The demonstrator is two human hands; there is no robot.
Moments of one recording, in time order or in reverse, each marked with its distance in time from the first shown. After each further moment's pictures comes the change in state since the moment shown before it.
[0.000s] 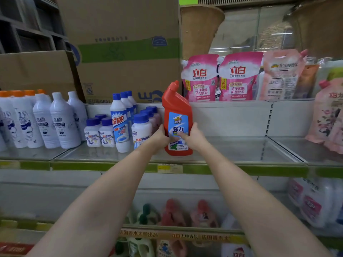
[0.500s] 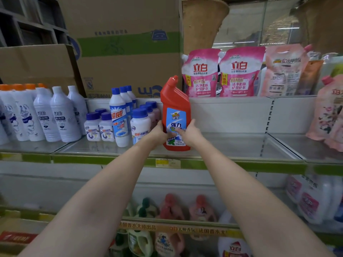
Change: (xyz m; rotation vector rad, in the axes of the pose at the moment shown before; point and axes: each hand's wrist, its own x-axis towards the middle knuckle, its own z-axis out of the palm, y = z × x) left_hand 0.003 -0.006 0.001 0.056 0.048 -0.024; right_hand -0.006 -0.008 0.004 -0.040 -0.026 0.104
